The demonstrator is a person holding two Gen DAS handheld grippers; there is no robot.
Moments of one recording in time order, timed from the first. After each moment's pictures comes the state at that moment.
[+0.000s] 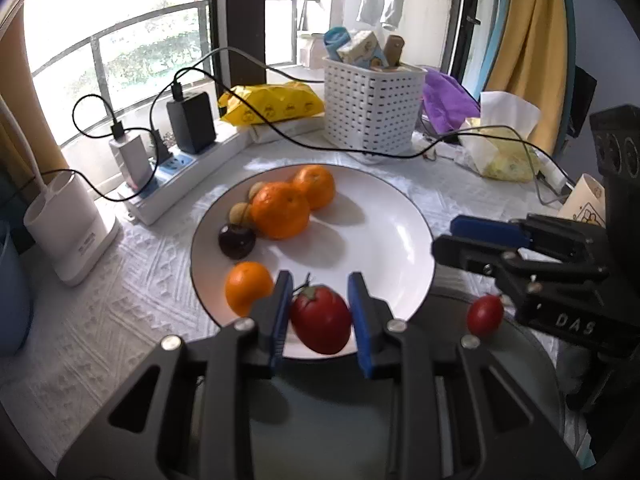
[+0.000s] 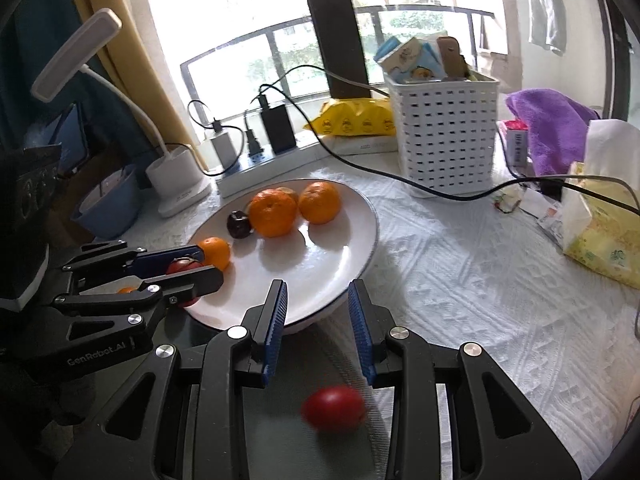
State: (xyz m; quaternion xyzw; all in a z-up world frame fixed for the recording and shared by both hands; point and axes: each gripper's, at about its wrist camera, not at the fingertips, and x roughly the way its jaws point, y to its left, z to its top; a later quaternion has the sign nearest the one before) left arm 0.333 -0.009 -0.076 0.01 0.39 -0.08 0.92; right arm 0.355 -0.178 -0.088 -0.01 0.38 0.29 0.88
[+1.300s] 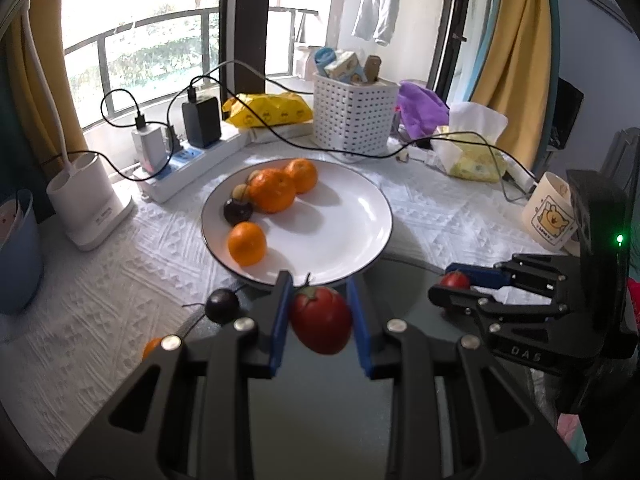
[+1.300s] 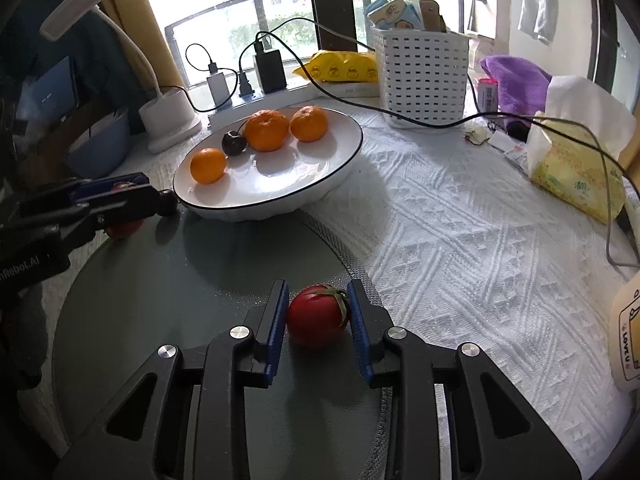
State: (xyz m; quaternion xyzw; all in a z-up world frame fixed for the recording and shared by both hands) left arm 0.273 -0.005 -0.060 -0.01 0.37 -0.10 0.92; right arm 0.297 -0.188 -0.106 -0.07 0.42 0.26 0.87
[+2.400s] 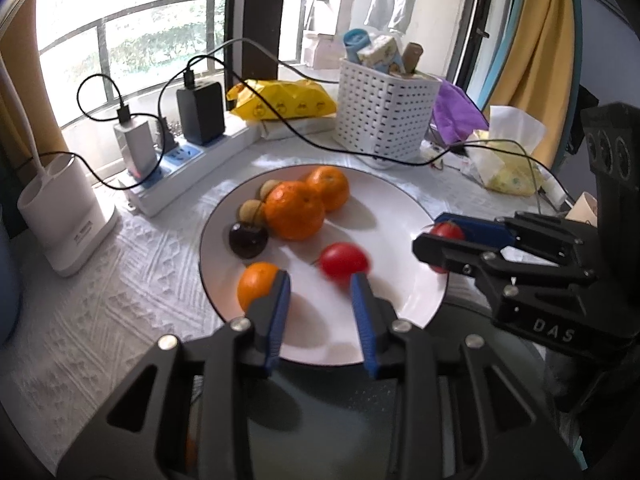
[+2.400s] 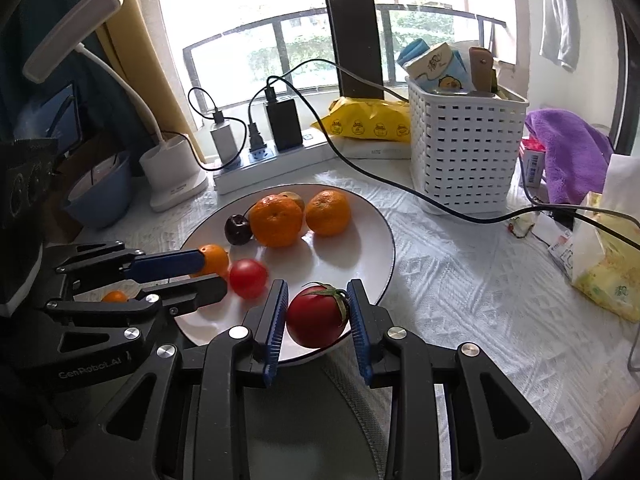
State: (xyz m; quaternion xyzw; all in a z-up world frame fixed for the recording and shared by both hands) left arm 0.336 0.009 -0.080 -0.03 0.39 -0.09 0.92; right arm 0.366 -0.149 -0.085 -0.06 0.38 0.29 0.88
